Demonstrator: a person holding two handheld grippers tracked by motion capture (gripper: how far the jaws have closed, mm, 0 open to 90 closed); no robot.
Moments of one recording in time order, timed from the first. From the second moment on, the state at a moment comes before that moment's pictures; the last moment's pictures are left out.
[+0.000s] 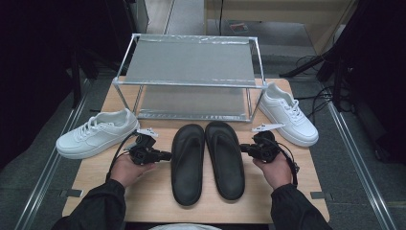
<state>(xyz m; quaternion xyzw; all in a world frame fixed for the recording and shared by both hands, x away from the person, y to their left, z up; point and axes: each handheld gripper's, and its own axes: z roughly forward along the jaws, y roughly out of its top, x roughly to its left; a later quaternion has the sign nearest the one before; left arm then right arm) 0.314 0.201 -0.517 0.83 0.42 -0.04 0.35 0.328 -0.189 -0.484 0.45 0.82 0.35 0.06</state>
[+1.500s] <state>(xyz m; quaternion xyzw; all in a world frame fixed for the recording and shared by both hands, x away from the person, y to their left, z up) 0.298 0.164 -0.520 0.86 0.37 -0.06 0.35 0.334 -0.194 -0.488 0.45 0.82 0.35 0.07</state>
